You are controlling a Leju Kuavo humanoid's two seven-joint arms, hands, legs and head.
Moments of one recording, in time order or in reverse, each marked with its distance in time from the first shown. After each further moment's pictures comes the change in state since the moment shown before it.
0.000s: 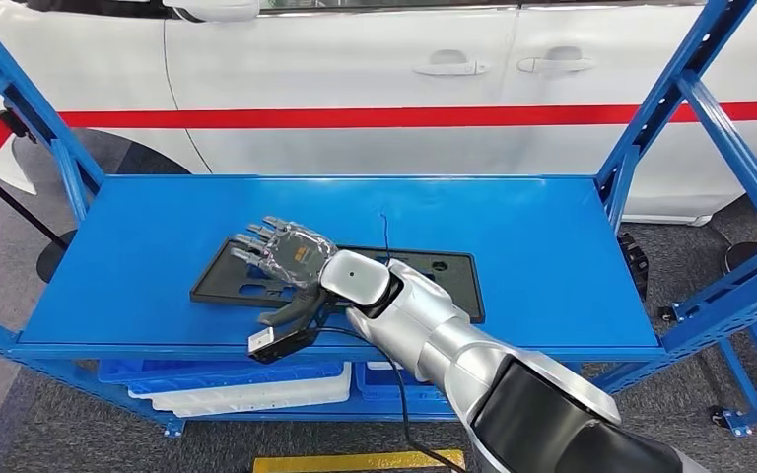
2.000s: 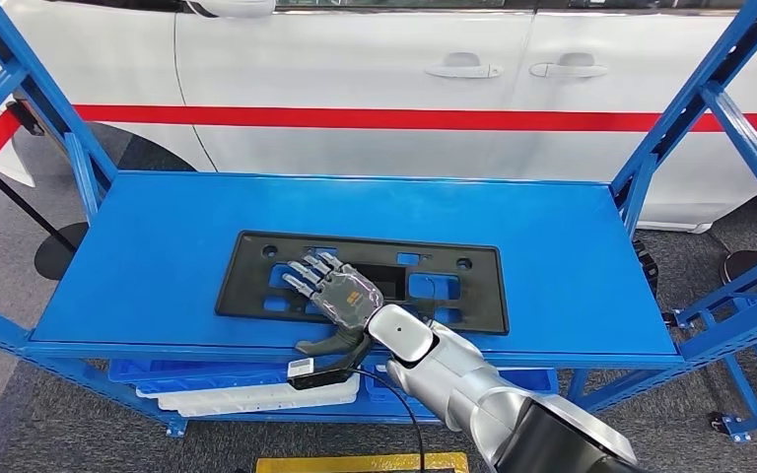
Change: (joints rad) left arm 0.002 0.003 -0.005 0.000 0.021 0.014 0.007; right arm 0.205 -0.090 -0.005 0.061 -0.095 -0.296 0.100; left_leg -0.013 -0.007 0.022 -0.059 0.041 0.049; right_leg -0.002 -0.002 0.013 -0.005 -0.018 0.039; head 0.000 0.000
